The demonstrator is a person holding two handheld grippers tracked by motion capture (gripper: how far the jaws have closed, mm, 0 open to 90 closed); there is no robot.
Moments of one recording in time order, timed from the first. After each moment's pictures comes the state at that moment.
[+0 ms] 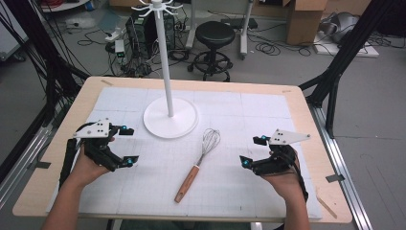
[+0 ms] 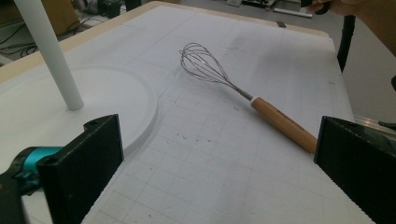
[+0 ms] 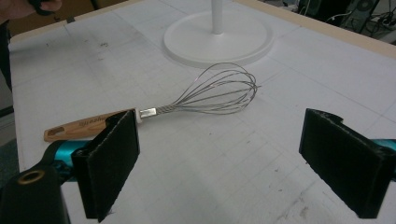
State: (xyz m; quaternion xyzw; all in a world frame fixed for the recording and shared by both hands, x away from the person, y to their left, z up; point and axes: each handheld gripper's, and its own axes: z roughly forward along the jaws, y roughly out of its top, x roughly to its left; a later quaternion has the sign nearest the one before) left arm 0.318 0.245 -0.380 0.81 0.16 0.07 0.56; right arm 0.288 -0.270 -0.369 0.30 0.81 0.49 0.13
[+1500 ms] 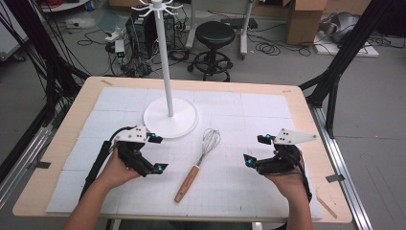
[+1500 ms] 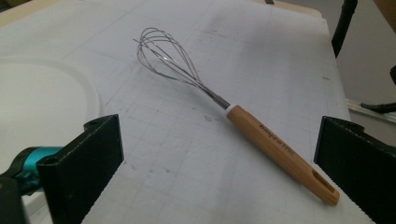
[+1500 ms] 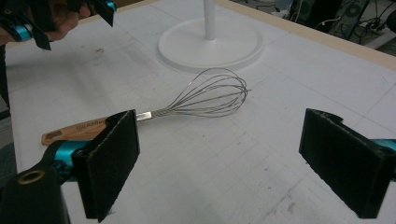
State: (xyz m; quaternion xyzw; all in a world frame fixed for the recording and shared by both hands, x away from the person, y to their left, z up) left arm 0.320 0.154 -0.393 0.84 0.15 0.03 0.51; right arm 0.283 -0.279 -0.361 0.30 0.80 0.50 0.15
